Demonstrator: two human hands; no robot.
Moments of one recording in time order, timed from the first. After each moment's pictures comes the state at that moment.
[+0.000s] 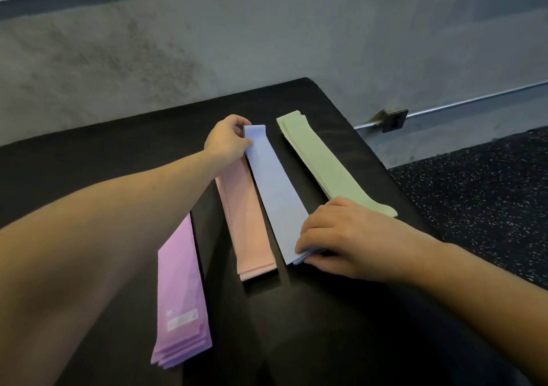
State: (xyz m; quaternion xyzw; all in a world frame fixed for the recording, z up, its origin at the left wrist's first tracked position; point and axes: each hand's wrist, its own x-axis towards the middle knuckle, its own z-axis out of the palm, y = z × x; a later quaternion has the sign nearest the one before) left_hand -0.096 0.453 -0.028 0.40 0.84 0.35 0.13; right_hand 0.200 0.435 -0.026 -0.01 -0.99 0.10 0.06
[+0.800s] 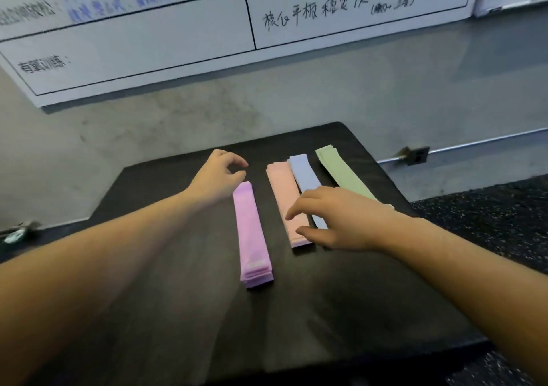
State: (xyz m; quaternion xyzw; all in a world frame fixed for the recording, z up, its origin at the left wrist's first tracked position) left_hand -0.059 0.229 0.101 0.47 0.84 0.27 0.05; right_hand 0.203 0.322 0.095 -0.09 -0.99 0.13 0.07
